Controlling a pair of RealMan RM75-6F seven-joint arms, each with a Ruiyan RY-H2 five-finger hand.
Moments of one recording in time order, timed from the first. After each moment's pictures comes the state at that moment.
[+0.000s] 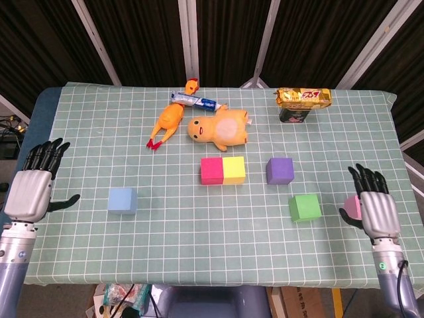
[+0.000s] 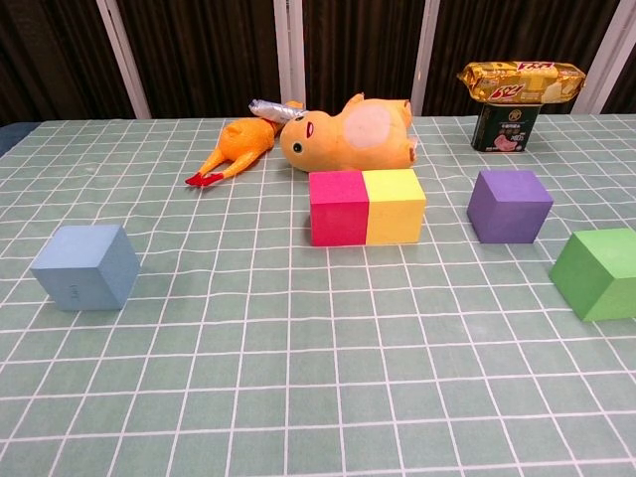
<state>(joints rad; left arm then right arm) -0.44 -1.01 -0.05 -2.03 1.22 1.53 0.30 0.24 -1.13 0.21 -1.76 -1.26 1.27 -0.23</state>
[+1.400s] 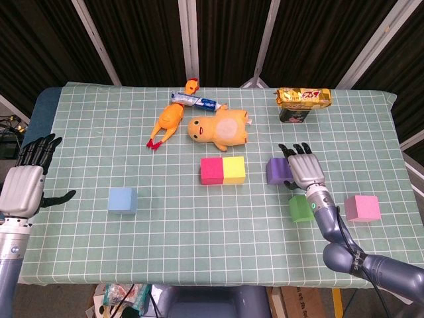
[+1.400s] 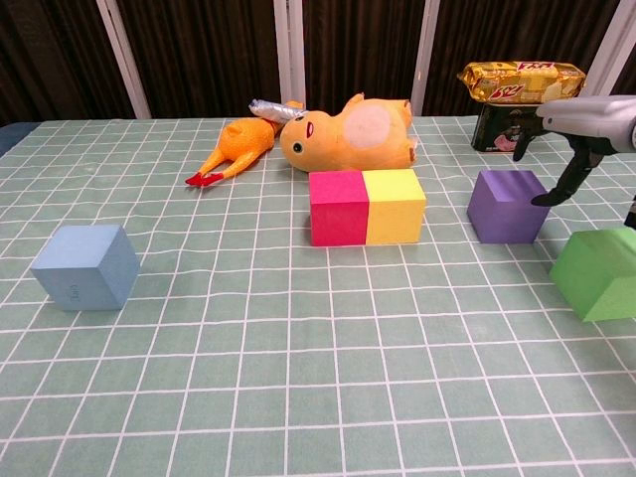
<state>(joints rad) -0.38 -0.99 -0.15 -2.02 1.20 1.44 0.24 0.76 -1.35 0.24 -1.50 -0.75 0.87 -0.53</state>
